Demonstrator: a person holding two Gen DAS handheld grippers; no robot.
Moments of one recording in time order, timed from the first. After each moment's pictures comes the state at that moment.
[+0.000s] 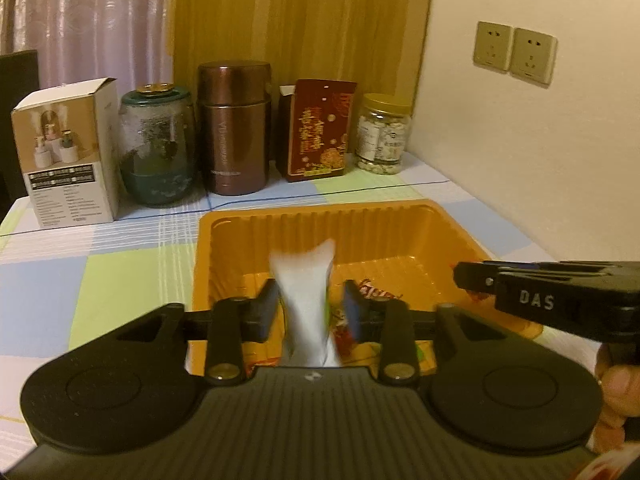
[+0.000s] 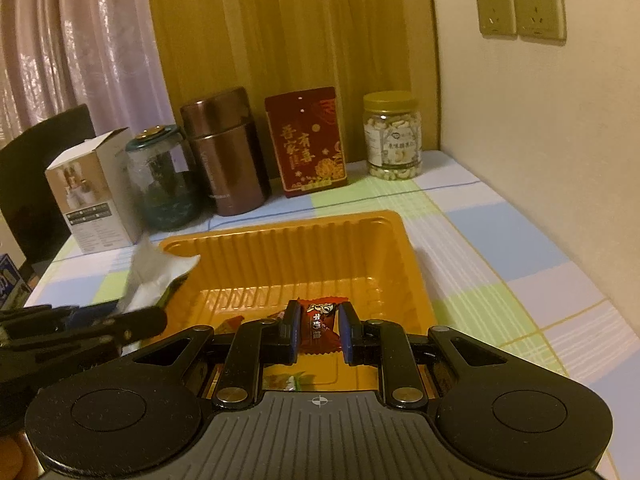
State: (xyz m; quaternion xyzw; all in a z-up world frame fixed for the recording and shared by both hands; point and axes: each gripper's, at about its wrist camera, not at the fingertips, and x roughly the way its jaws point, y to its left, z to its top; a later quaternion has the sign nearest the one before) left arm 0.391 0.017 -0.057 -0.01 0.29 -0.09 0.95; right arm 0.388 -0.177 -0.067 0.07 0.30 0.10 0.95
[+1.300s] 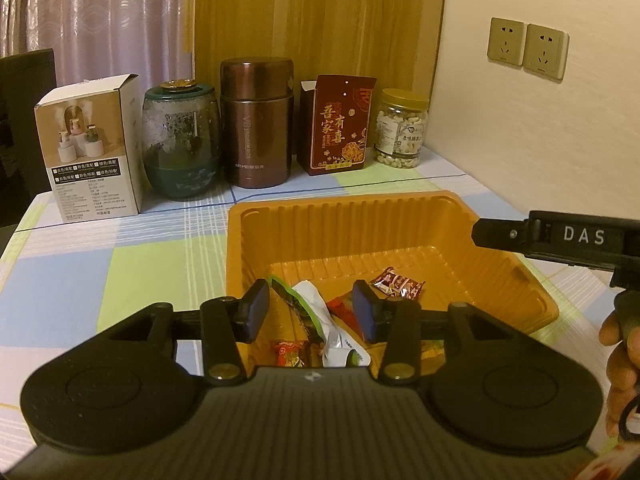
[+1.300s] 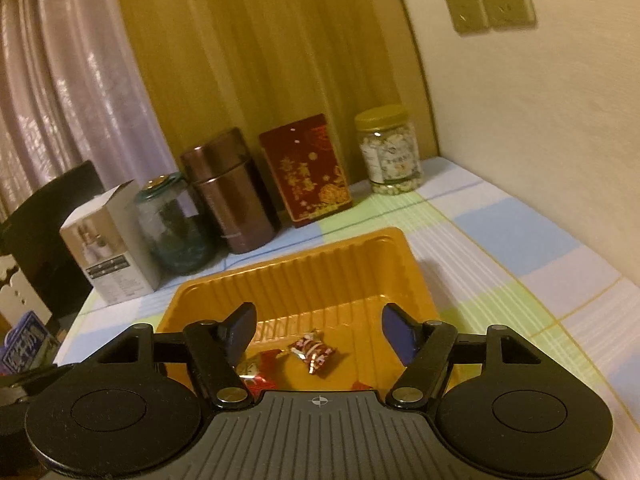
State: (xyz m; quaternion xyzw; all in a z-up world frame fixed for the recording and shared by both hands) left arm 0.383 0.029 -0.057 0.00 0.30 -0.08 0.95; right arm 0.387 -0.198 -0.063 0.16 0.27 0.10 0.94
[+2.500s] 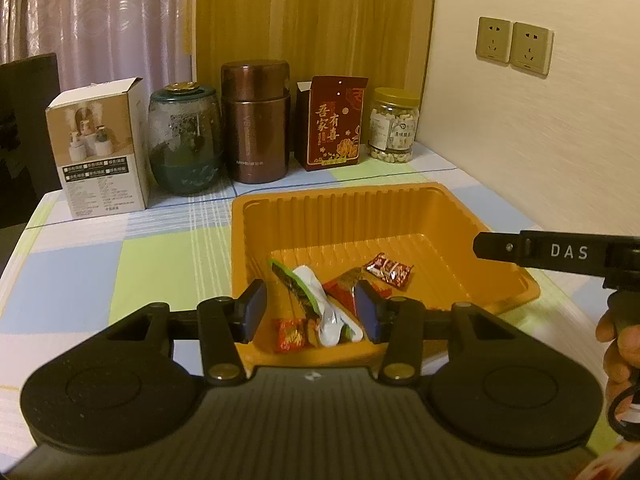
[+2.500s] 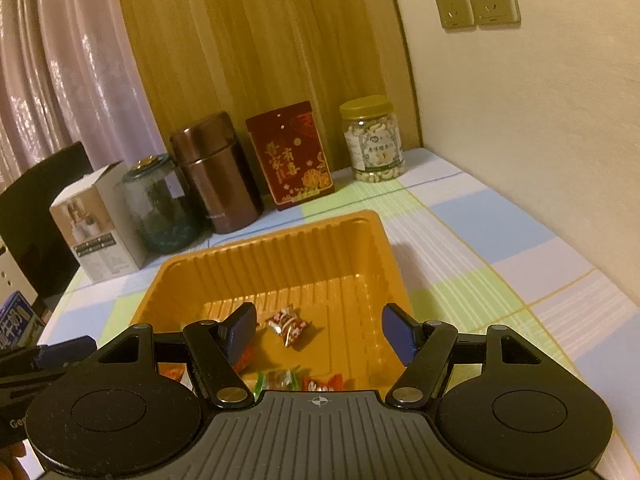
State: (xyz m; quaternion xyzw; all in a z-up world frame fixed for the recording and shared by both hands) left arm 0.353 0.032 -0.048 0.00 0.30 -0.08 0.95; right arm 0.361 -0.201 -0.065 0.13 0.28 0.09 0.95
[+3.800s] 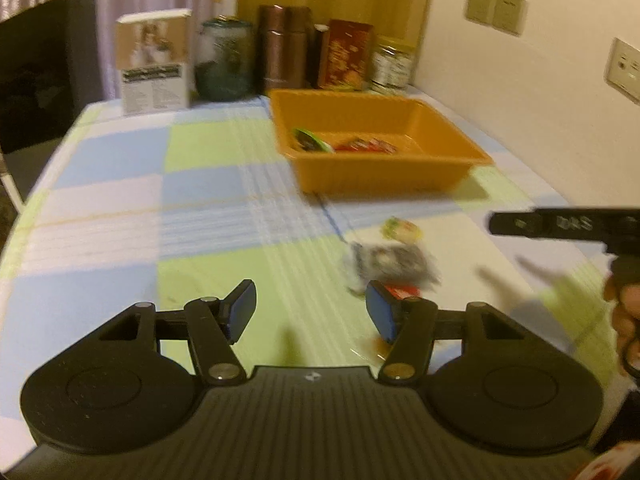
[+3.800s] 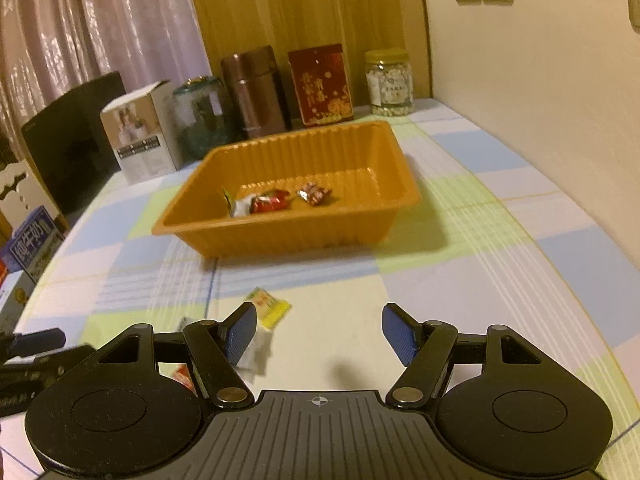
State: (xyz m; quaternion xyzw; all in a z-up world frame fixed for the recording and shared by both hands) left arm 0.195 0.066 -0.076 -0.02 0.36 -0.08 0.93; right arm 0.235 -0.189 -0.088 0.08 0.35 0.11 0.93
